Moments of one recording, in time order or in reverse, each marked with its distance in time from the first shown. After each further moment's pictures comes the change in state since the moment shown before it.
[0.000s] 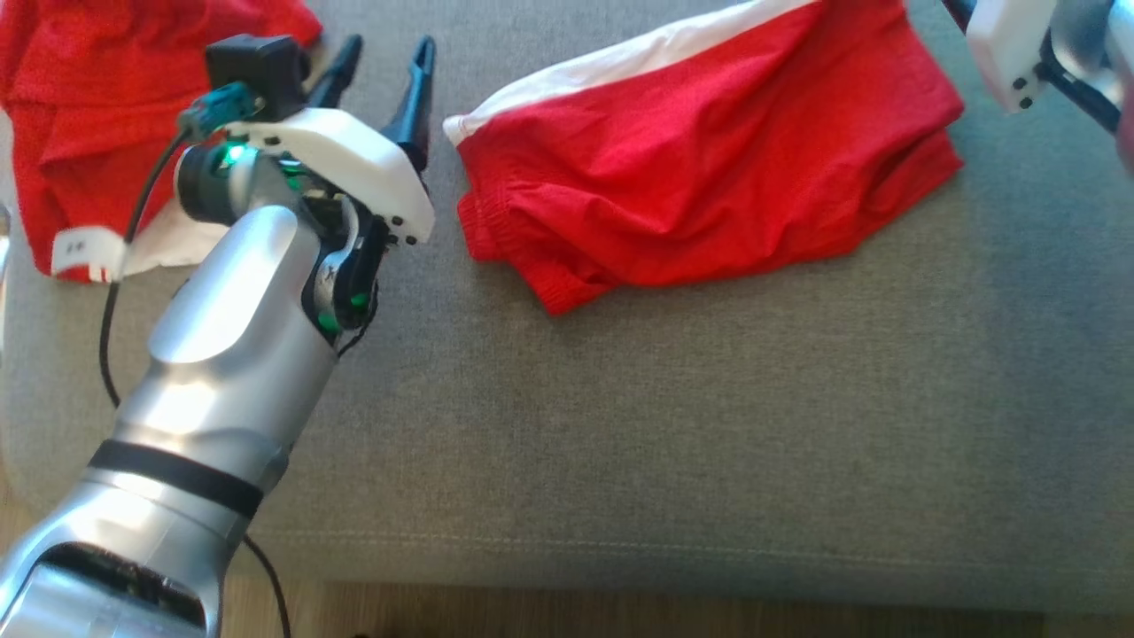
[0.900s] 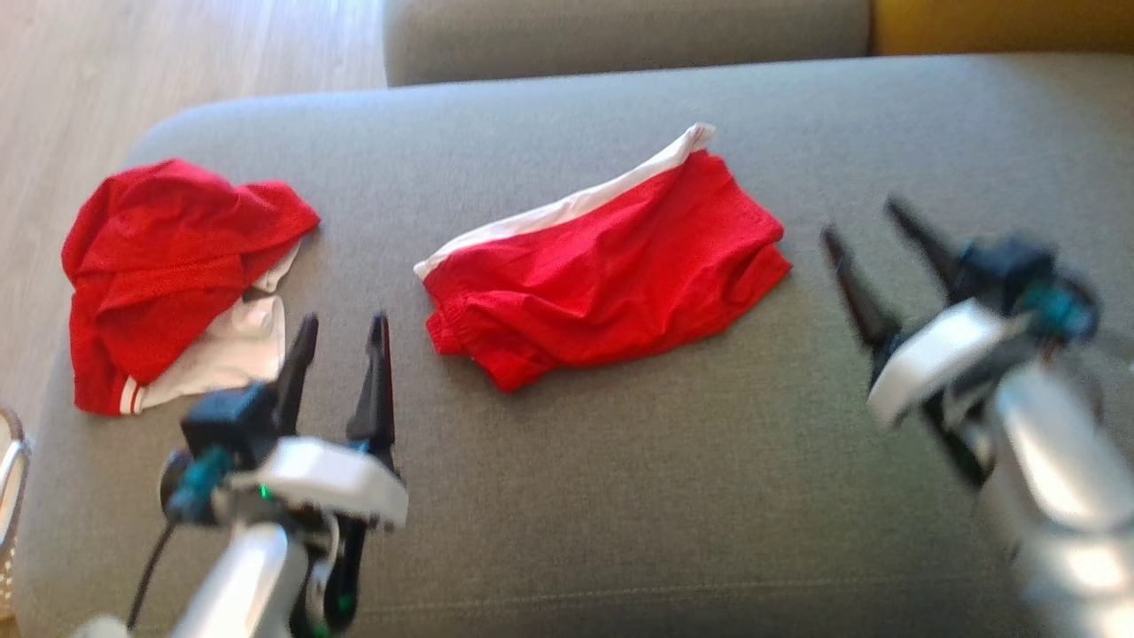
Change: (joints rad) left arm 0.706 0.050 0.246 -0.516 0.257 0.116 -0.114; right arm 0.910 0.118 -0.988 -0.589 -0.373 0.000 -0.088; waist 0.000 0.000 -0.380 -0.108
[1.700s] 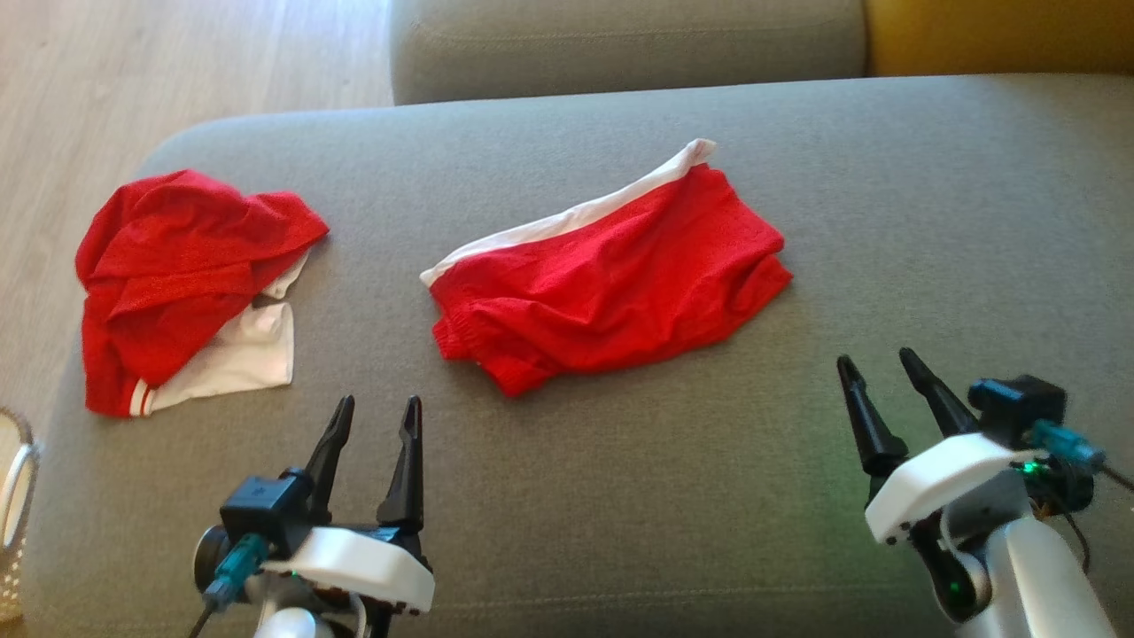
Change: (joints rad) left arm 0.208 -0.157 0.161 -0.020 0.218 -0.168 0.000; right arm 0.394 0.227 -0.331 -0.305 -0.107 0.000 0.211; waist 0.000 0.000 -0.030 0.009
